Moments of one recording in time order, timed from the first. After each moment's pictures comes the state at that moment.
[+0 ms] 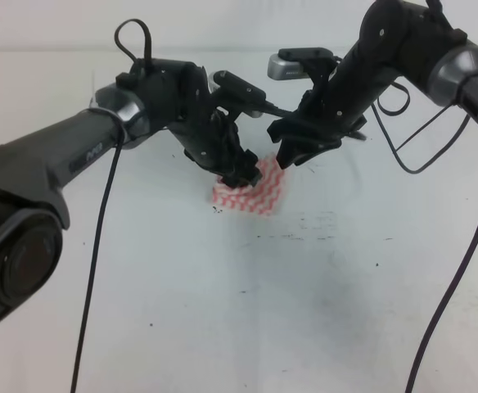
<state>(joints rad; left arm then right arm) -0.49 2.28 -1.95 -0.11 0.82 0.51 0.37 2.33 -2.21 0.39 1.22 -0.18</state>
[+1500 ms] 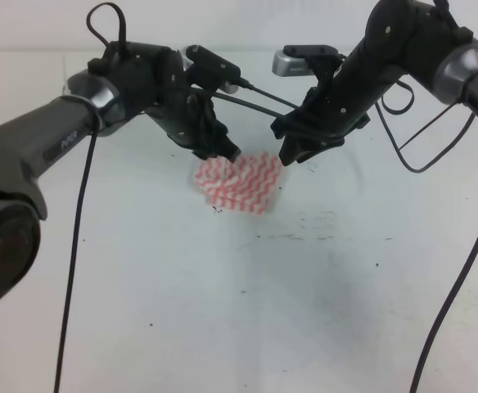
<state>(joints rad) -0.45 2.25 -1.96 -0.05 0.75 0.46 0.35 2.33 -2.21 0.41 1.22 -0.19</state>
